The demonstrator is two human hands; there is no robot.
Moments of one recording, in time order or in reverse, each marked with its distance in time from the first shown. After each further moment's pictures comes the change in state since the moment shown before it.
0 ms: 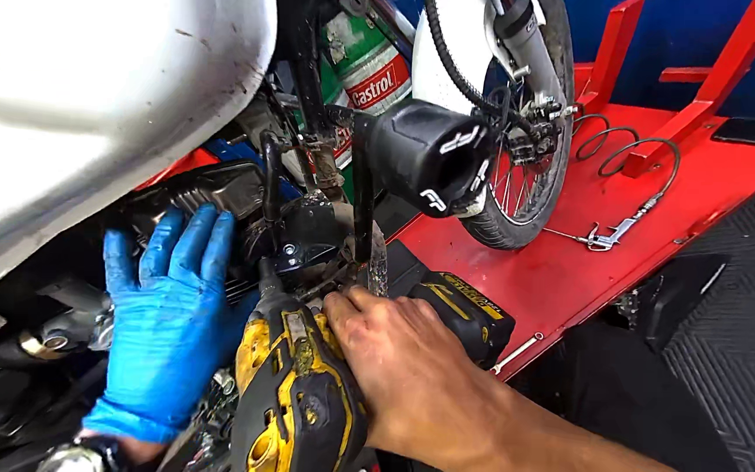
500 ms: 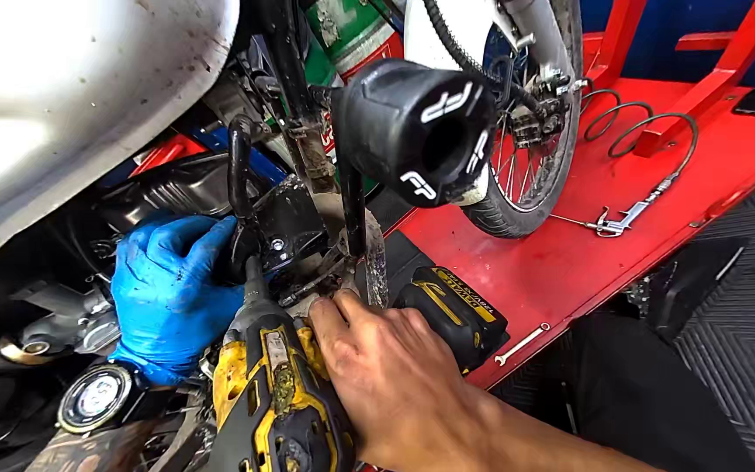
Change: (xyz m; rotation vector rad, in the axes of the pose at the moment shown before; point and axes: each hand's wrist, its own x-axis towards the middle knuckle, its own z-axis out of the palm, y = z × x) left_hand 0.004 -0.031 0.054 0.002 0.238 0.070; right_hand -0.003 0.000 0.028 -0.054 0.205 -0.030
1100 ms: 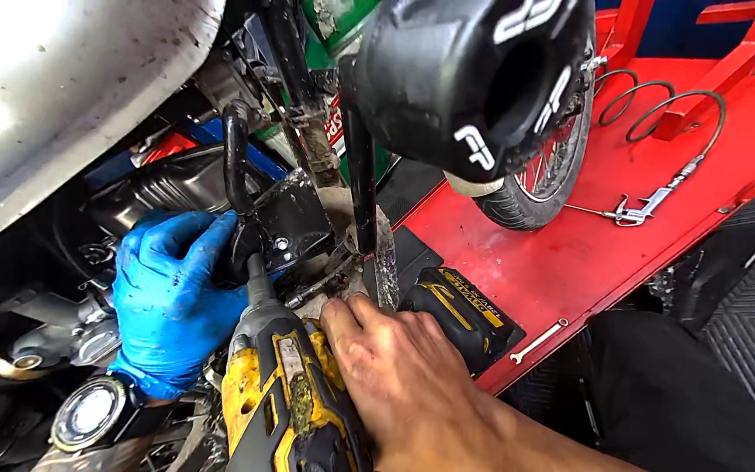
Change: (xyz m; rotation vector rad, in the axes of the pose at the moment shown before) left_hand -0.005 -0.012 0.012 -0.074 0.006 -0.005; right_hand 0.004 0.002 0.023 0.006 0.047 0.045
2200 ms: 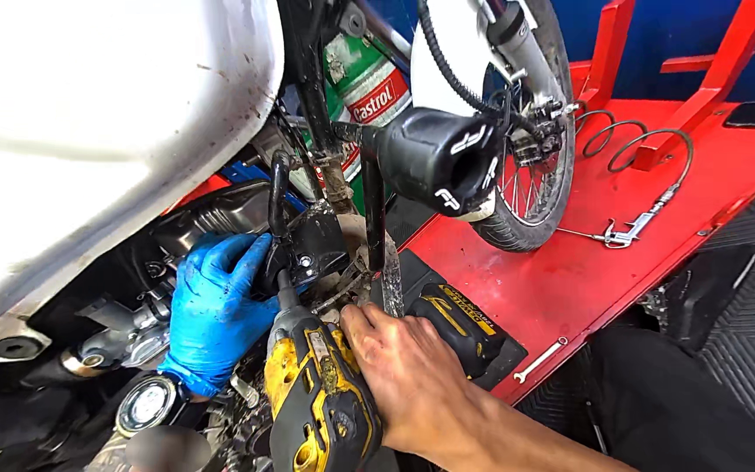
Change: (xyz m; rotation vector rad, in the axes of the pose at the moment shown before) left_hand 0.015 0.020 -0.019 -0.065 0.005 0.054; right_hand 0.003 -0.008 -0.008 -0.007 -0.111 0.068
